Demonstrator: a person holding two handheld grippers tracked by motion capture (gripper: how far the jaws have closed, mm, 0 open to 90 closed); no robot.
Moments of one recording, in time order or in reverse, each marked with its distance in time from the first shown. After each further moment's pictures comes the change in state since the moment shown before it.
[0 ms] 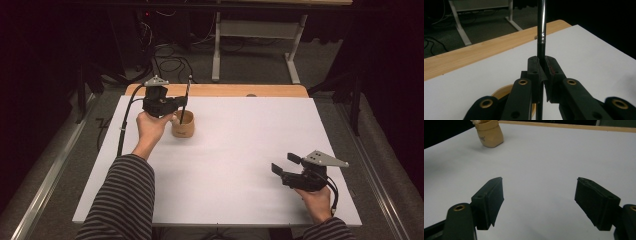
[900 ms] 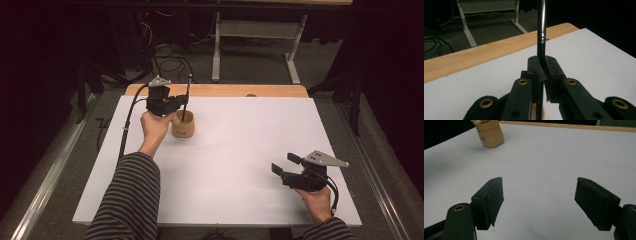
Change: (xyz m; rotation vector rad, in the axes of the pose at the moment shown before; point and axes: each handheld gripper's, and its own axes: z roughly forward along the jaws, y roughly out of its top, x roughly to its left) left arm 0.006 -0.005 0.016 -0.024 0.044 -0.015; right arm 0.000 0.000 0.000 0.000 0.005 0.002
